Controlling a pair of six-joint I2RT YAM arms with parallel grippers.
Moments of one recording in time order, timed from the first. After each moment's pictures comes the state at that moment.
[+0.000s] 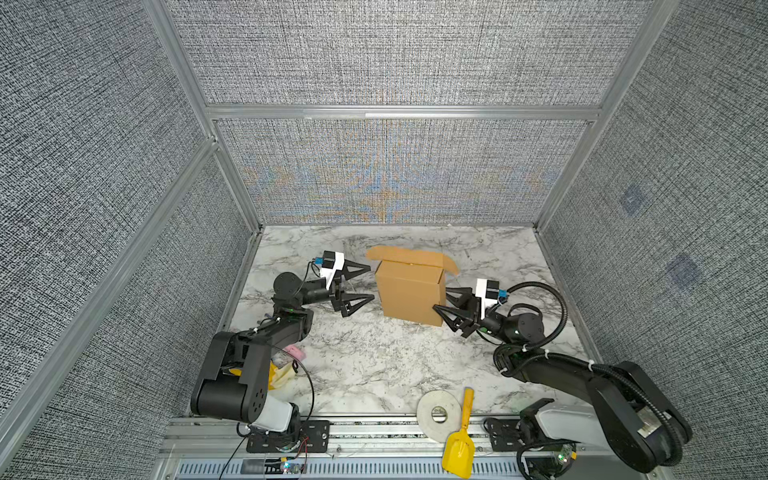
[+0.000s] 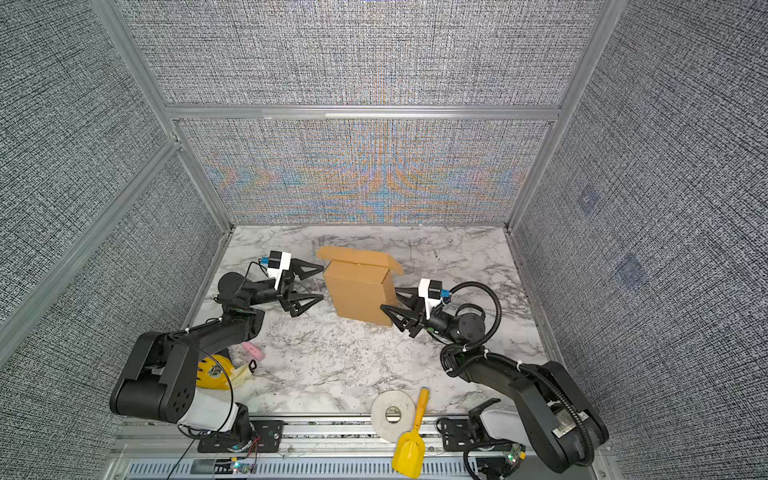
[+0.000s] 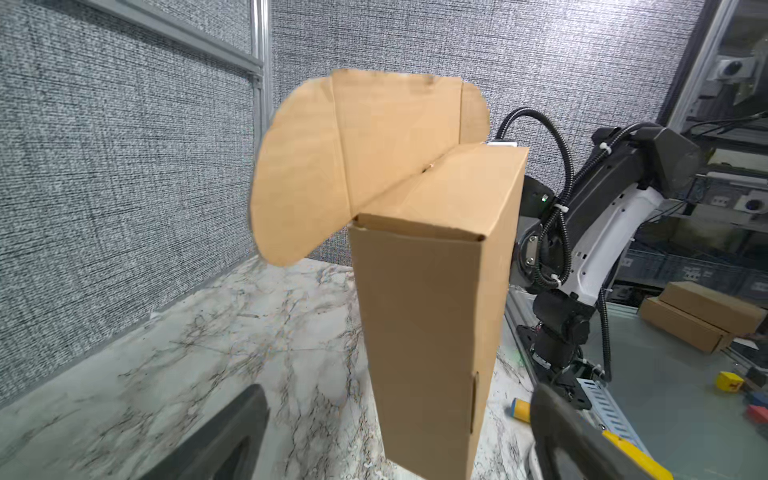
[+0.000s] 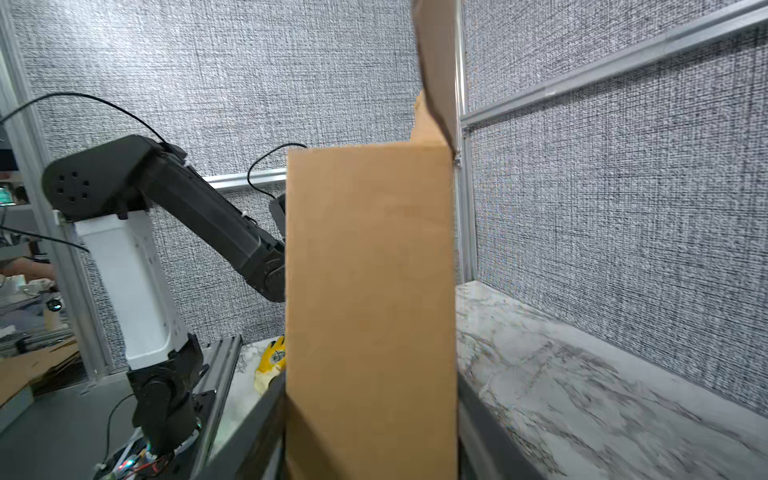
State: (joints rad) left arm -0.19 1.50 0.62 1.27 1.30 -0.49; right arm 0.44 1.26 0.33 1.38 -0.74 0.43
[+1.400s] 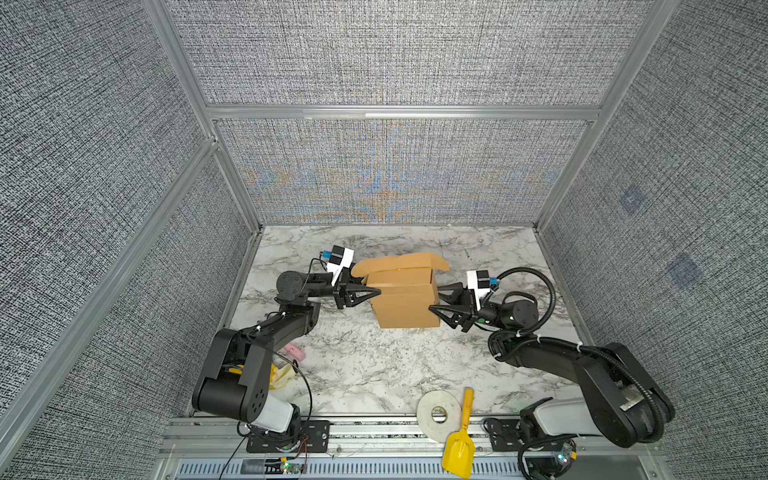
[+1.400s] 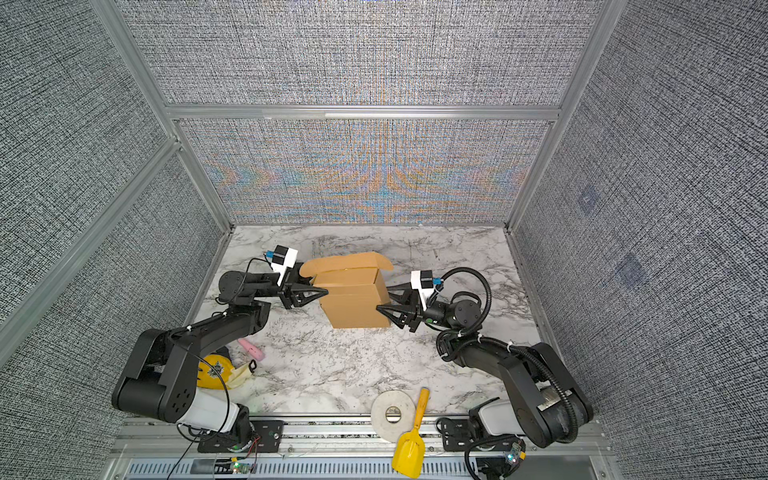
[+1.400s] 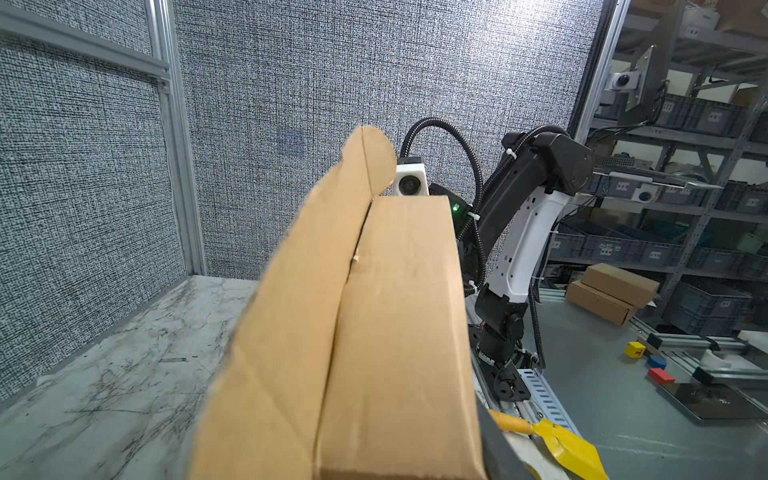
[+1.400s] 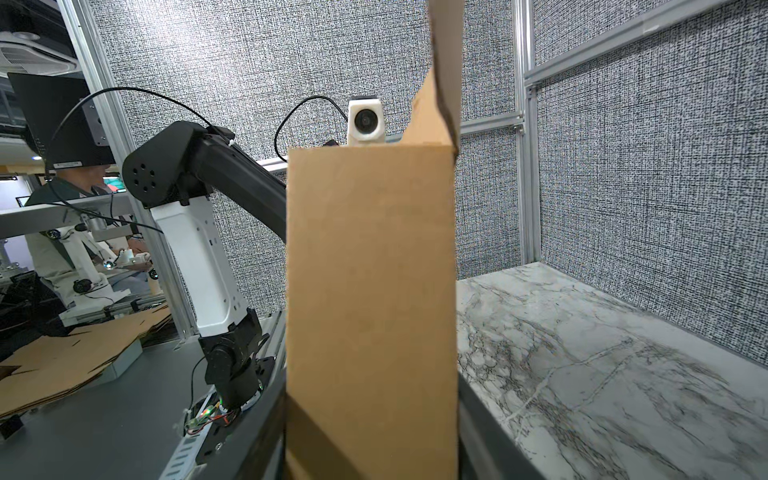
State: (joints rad) left arm -0.26 1.51 0.71 1.39 1.40 -0.68; right arm 0.40 1.38 0.43 1.41 -0.95 0.55
